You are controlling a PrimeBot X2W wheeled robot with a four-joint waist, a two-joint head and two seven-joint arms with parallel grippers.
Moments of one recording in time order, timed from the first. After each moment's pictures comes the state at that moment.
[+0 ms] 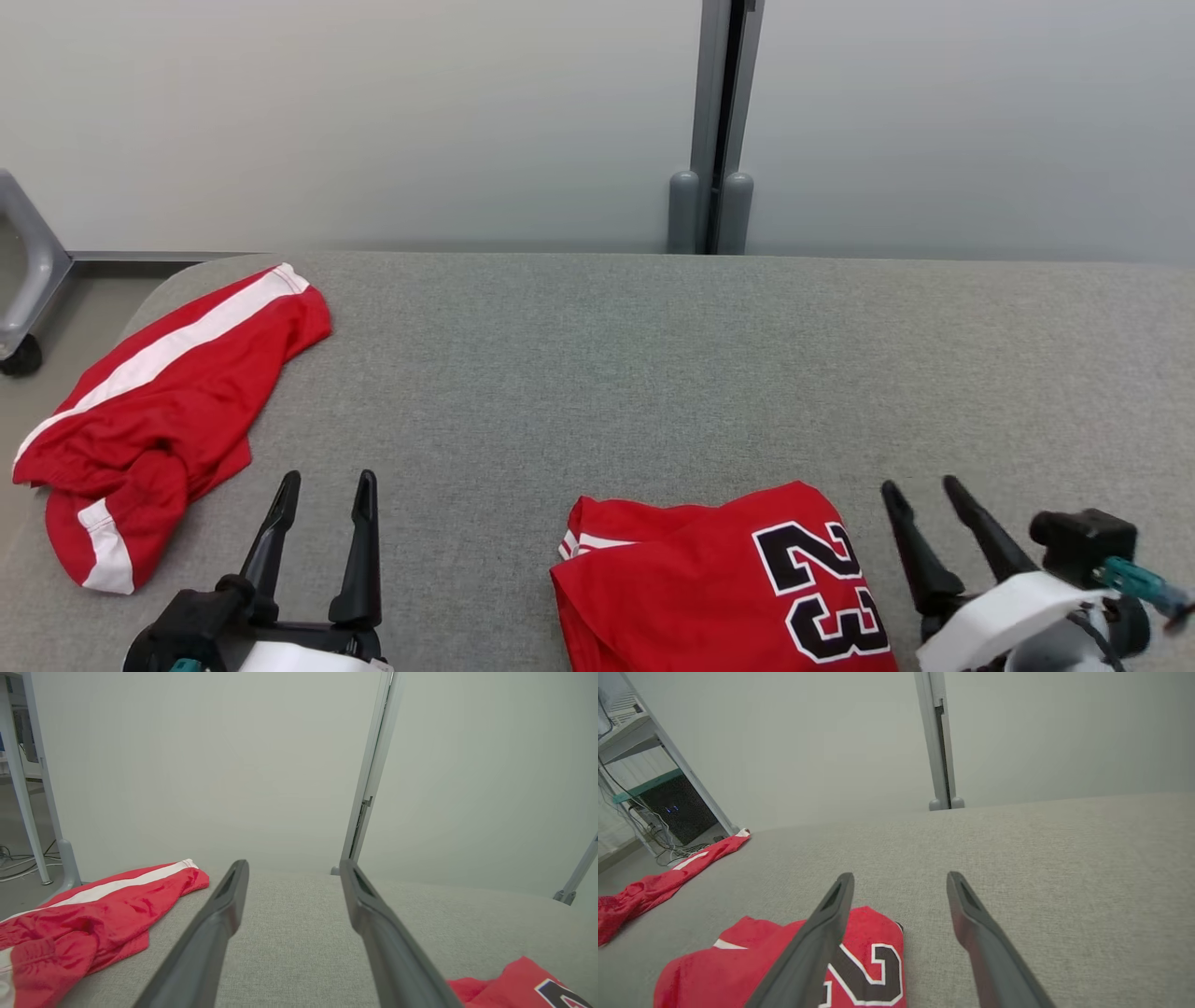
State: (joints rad) left arm 0.08 0.07 -0.07 0.08 -0.27 -0.06 -0.26; right arm -0.05 -0.21 0.22 0.26 0.50 0.13 -0.17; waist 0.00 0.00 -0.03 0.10
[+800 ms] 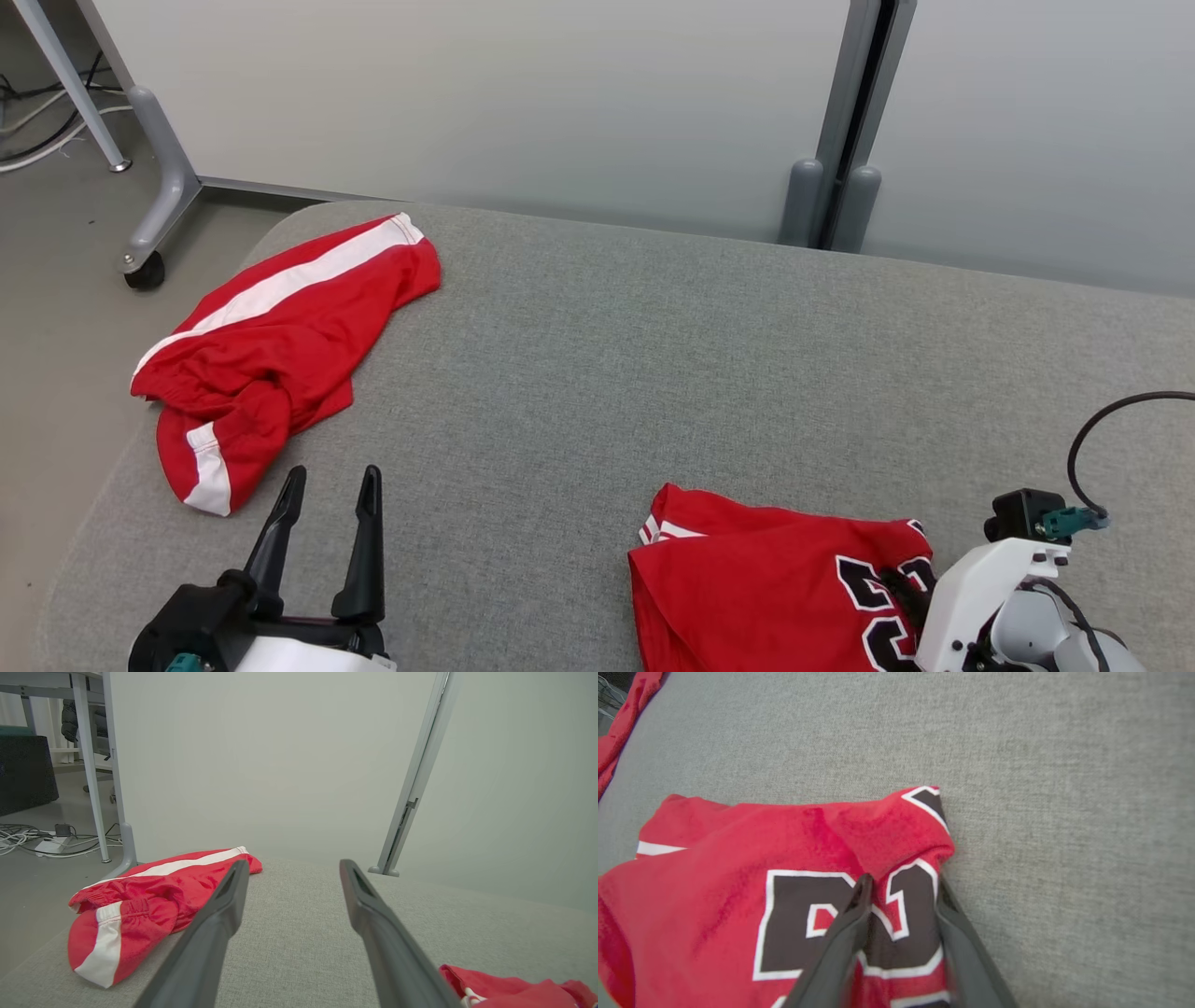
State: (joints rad) left arm 0.07 0.06 -0.06 0.09 -0.28 -0.10 -0.26; right arm -0.20 -0.18 0.23 0.53 0.64 0.13 0.41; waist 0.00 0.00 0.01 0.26
